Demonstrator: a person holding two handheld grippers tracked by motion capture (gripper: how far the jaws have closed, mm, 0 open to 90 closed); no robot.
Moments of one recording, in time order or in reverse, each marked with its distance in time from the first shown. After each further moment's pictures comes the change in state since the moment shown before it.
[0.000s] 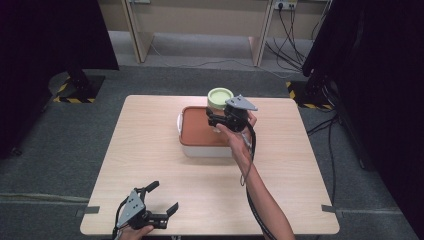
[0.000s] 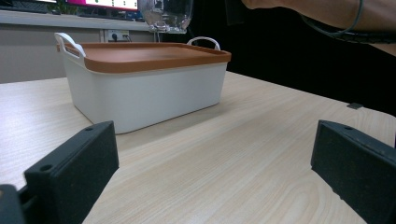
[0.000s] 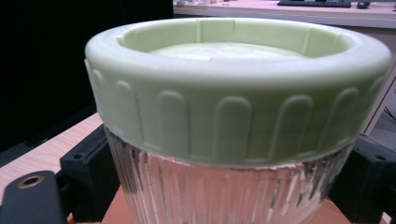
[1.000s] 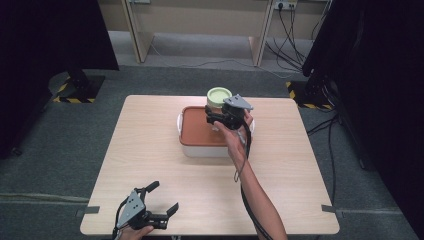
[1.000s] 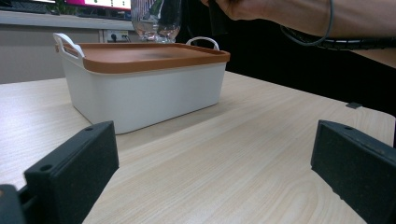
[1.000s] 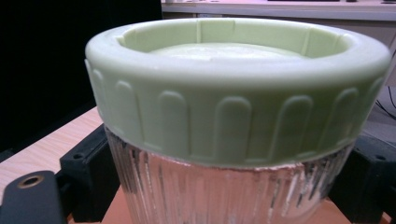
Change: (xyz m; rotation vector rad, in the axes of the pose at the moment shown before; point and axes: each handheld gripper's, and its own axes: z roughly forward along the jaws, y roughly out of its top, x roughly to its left) left arm 0.000 0.000 0.000 0.002 -0.002 0.005; right arm -0.004 -0.010 0.023 0.001 -0.040 0.030
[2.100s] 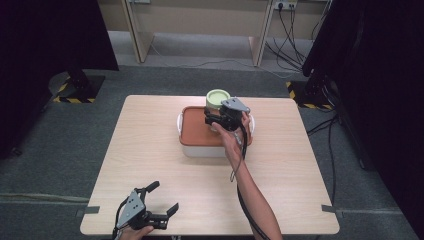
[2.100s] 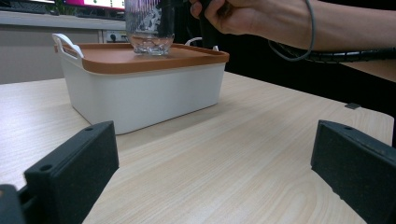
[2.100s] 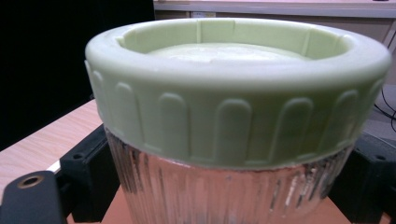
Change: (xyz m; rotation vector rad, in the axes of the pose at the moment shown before) left arm 0.000 0.000 0.000 -0.001 -0.003 -0.002; right arm 0.001 -0.014 0.015 -0.004 -0.030 -0.001
